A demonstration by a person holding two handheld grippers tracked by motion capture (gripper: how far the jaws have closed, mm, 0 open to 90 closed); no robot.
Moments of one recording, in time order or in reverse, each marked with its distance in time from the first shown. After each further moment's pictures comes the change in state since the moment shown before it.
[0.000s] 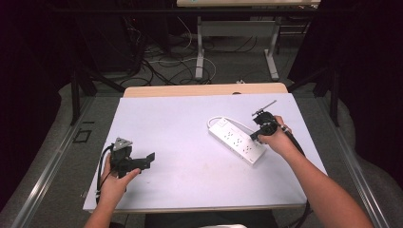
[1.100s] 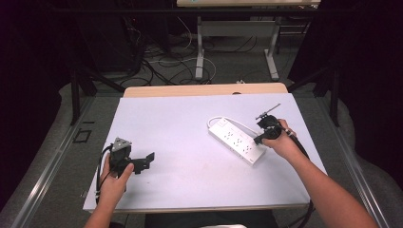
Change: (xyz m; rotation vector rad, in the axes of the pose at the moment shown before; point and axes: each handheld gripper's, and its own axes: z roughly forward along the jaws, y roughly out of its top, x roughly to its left) left arm 0.000 -0.001 -0.001 -0.025 -0.012 -0.001; right arm -0.002 -0.016 -0.007 0.017 0.002 -0.023
